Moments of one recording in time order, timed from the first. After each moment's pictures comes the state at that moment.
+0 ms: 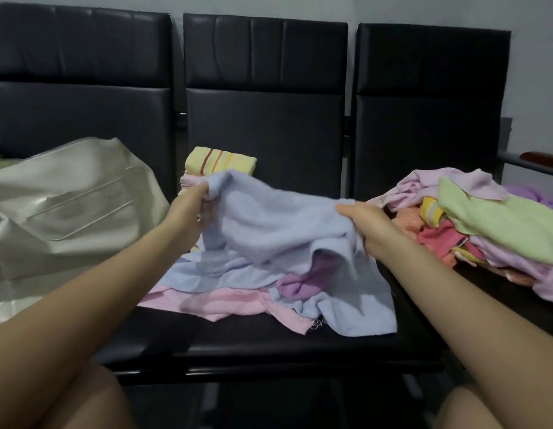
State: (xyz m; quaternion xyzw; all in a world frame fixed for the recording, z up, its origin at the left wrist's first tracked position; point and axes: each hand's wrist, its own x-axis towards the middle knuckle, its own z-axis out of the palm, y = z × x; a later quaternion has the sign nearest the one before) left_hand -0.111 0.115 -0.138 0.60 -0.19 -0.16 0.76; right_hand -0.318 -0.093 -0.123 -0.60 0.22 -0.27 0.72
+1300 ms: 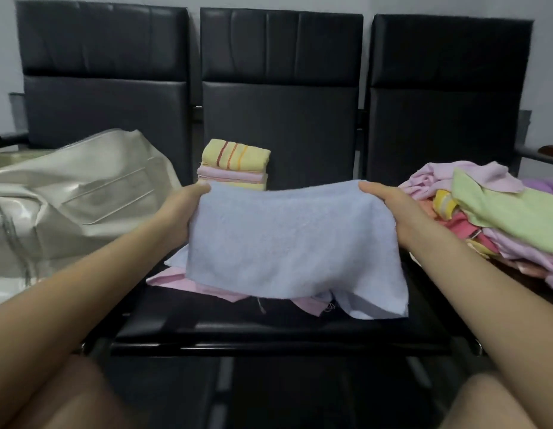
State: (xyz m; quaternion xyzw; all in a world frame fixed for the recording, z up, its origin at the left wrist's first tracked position) left_hand -0.139 0.165 -0.126 0.64 -0.14 -0.20 0.73; right_hand -0.344 -0.093 -0.110 -0.57 0.22 -0.21 0.76
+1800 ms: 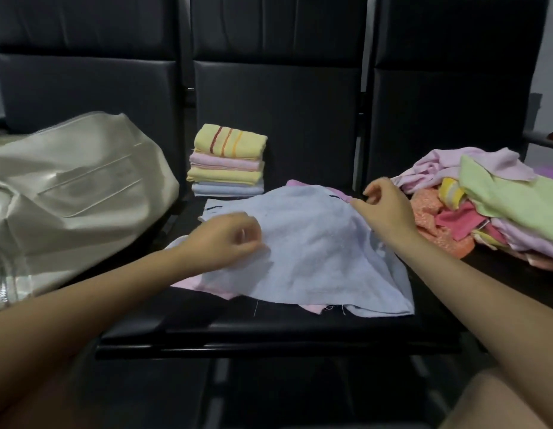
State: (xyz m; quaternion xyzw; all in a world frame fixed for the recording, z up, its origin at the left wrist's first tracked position) left_hand -0.173 0.152 -0.168 0.79 -0.56 0.04 0.26; right_hand -0.319 -0.110 -0.157 -0.83 0.29 -0.39 0.27
